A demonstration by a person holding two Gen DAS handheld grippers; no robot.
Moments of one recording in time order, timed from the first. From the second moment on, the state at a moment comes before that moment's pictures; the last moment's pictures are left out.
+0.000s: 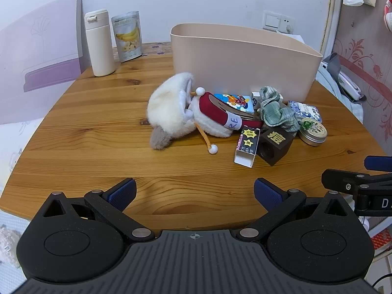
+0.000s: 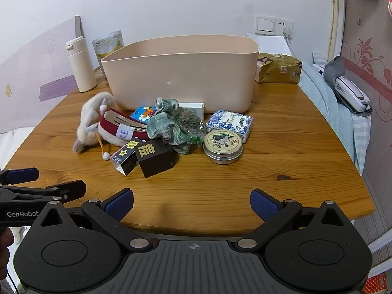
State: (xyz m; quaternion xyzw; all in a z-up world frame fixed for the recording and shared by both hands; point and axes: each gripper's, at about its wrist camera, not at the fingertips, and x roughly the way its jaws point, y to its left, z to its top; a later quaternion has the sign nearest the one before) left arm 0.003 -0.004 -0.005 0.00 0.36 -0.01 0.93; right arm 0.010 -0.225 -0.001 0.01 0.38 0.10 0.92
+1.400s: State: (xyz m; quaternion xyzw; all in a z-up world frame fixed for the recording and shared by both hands) left arm 0.005 -0.003 -0.011 0.00 0.36 -0.01 0.93; right arm 0.015 -0.229 -0.005 0.01 0.38 0.08 0.92
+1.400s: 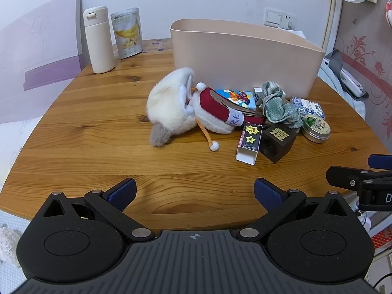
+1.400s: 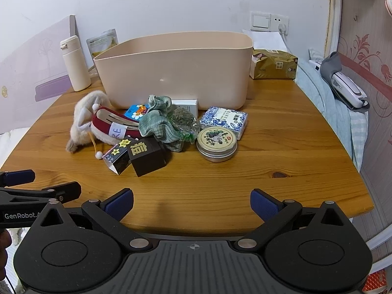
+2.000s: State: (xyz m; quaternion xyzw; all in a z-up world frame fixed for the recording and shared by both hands) left arm 0.011 -0.007 -0.013 0.01 0.37 -0.01 0.93; right arm 0.018 -0.230 -0.007 0.01 0.38 0.08 0.92
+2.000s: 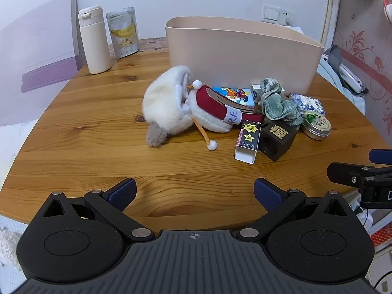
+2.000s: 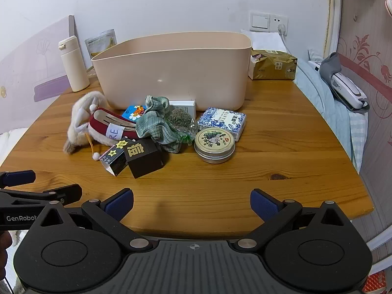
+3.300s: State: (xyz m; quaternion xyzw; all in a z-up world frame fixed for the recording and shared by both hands) left arm 0.055 -0.026 -0.023 0.02 0.38 -0.03 0.92; right arm 0.061 -0.245 -0.021 0.00 0.40 0.09 0.91
